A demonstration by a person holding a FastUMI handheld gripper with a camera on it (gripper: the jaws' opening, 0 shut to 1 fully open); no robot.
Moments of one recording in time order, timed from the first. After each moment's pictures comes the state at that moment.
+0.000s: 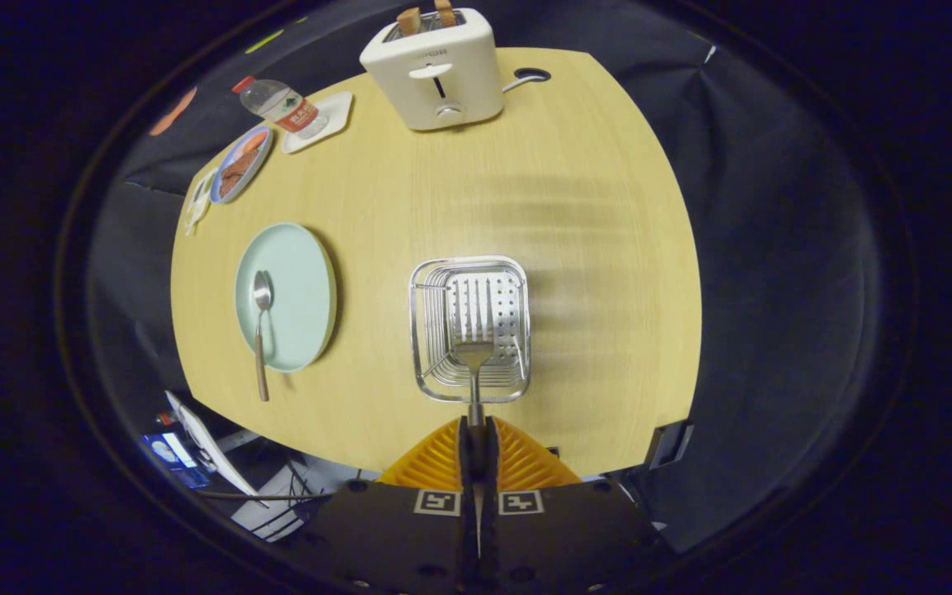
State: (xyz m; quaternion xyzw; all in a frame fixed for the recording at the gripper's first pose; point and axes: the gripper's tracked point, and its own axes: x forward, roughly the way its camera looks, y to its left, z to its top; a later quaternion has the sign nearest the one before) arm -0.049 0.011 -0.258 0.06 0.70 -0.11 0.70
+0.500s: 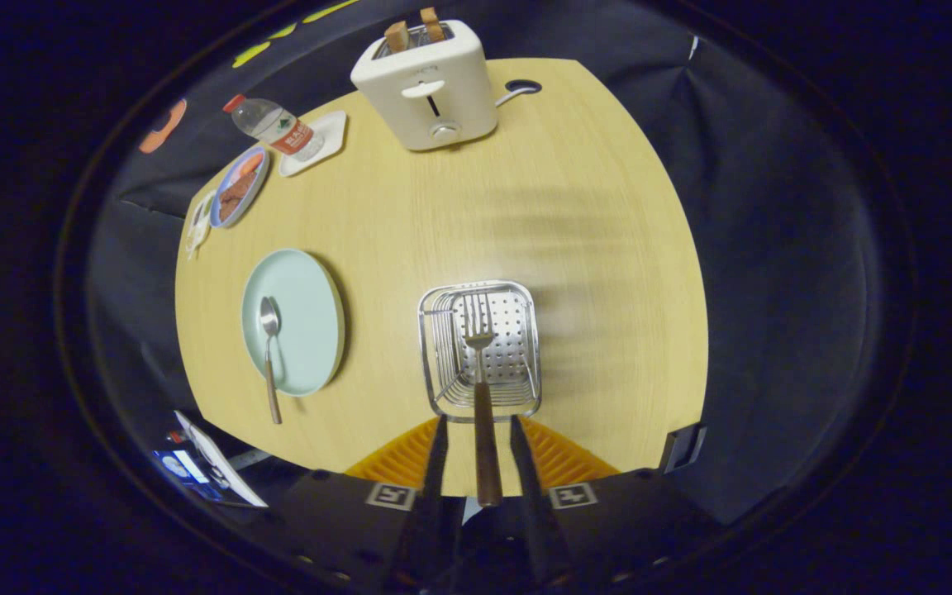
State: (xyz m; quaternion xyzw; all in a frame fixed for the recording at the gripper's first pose) arm -0.027 0.019 -0.251 0.09 0.66 -0.12 0.74
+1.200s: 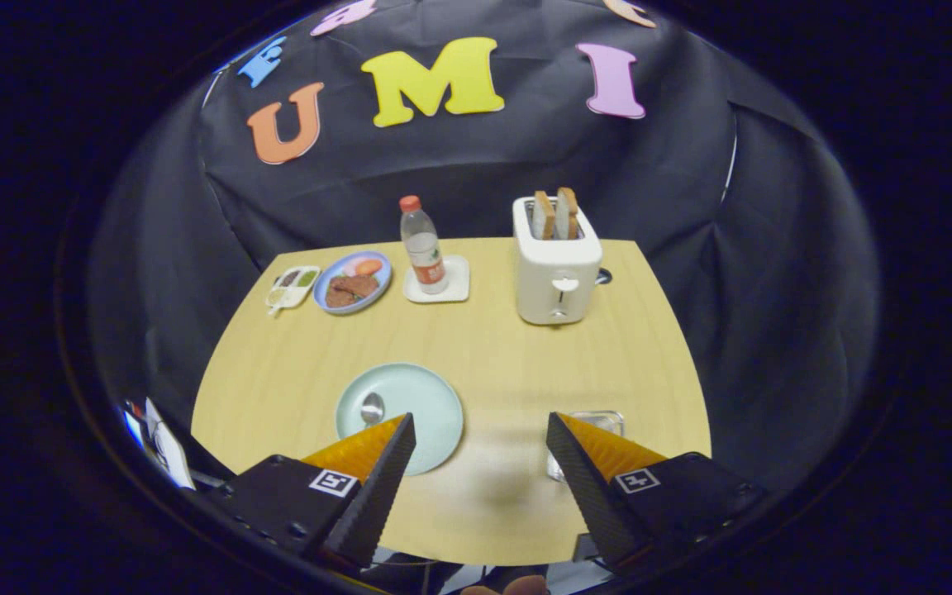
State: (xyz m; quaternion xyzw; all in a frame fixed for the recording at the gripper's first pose) arm 0.024 0.159 -0.174 -0.02 0.40 -0.05 0.92
